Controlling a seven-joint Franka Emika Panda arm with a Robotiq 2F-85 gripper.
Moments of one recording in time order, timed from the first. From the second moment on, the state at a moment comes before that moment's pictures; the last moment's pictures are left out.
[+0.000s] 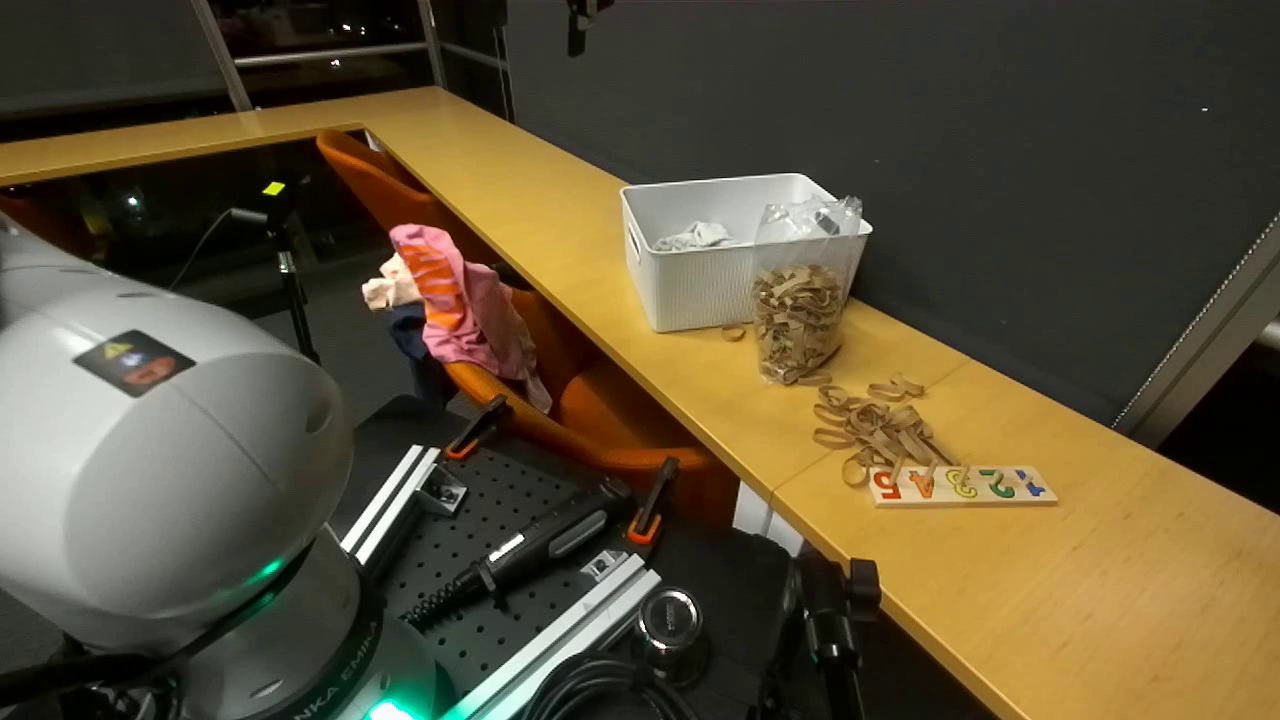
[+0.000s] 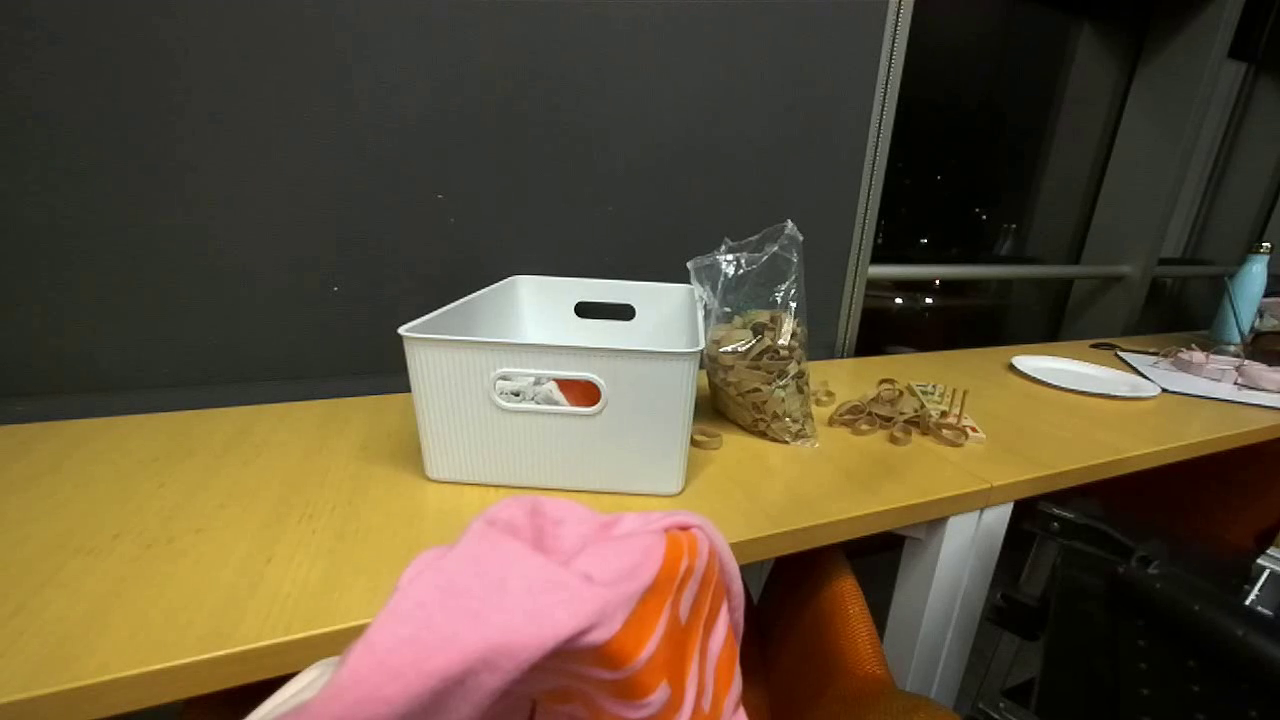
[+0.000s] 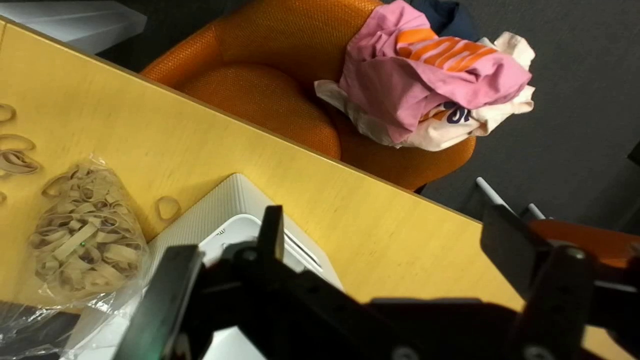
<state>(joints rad) 0.10 -0.39 0.00 -2.18 0.22 1.91 0.01</state>
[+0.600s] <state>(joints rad) -0.04 -0.37 -0.01 -2.24 -0.06 1.91 0.05</state>
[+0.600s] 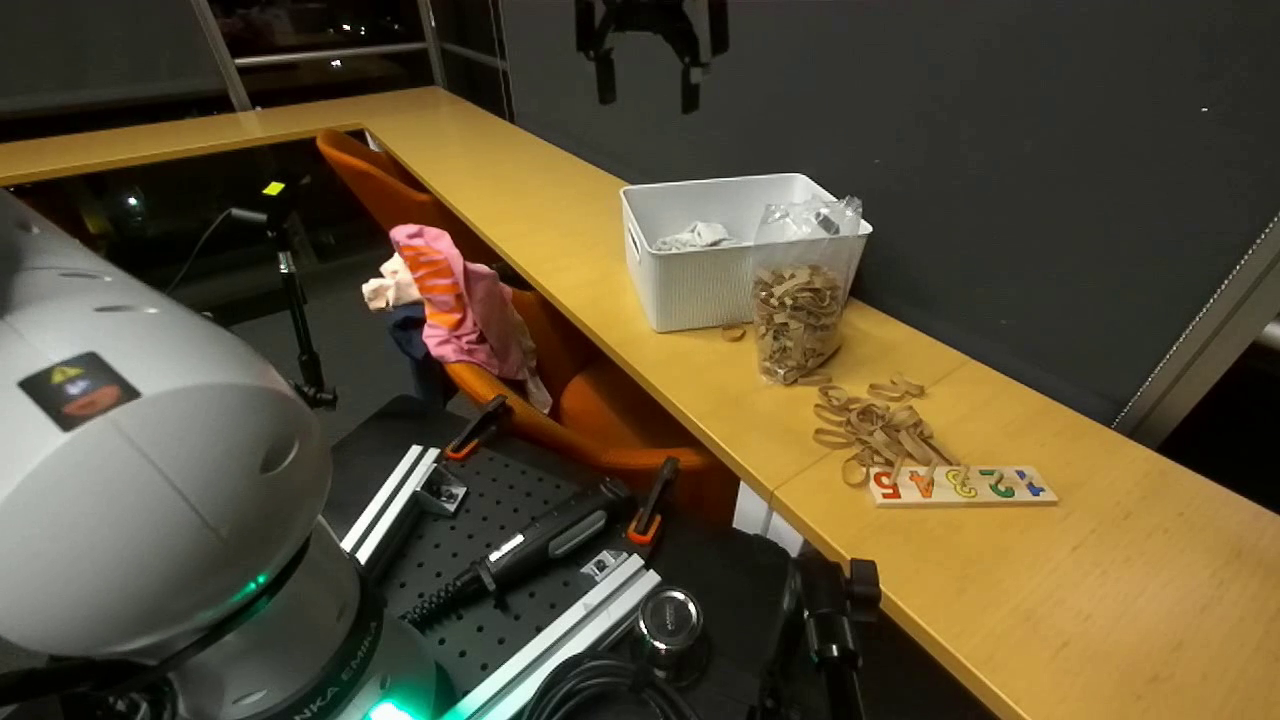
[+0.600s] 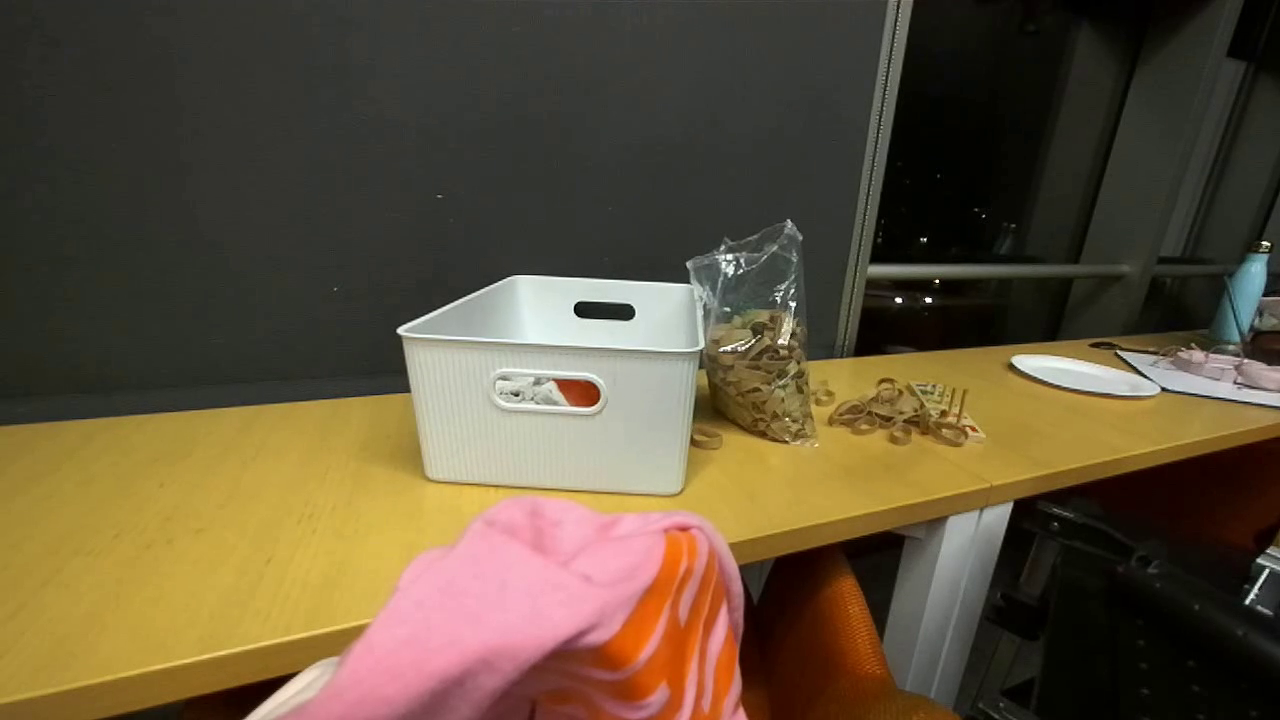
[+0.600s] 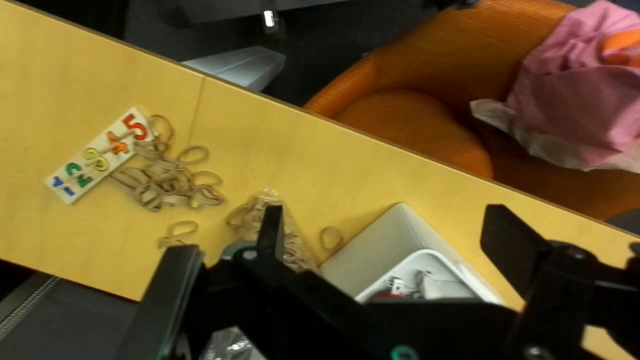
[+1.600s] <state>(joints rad) -0.19 0.06 -0.19 -2.18 -0.19 2.35 -0.45</state>
